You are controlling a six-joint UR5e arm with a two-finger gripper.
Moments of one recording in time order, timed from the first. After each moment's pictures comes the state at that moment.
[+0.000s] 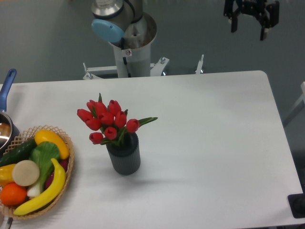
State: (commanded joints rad) arm 3.17 -1.40 -1.78 -1.26 1.29 1.91
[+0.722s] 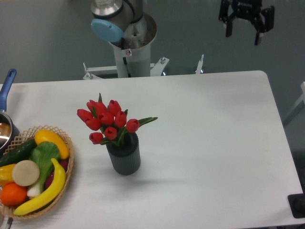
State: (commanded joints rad) arm 3.16 -1.38 -1.83 -1.26 1.14 1.74
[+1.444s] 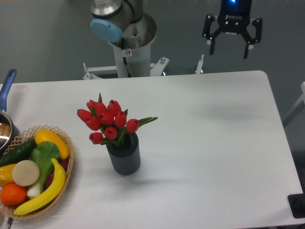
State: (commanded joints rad) arm 3.10 -1.39 -1.93 -1.12 0.87 1.45
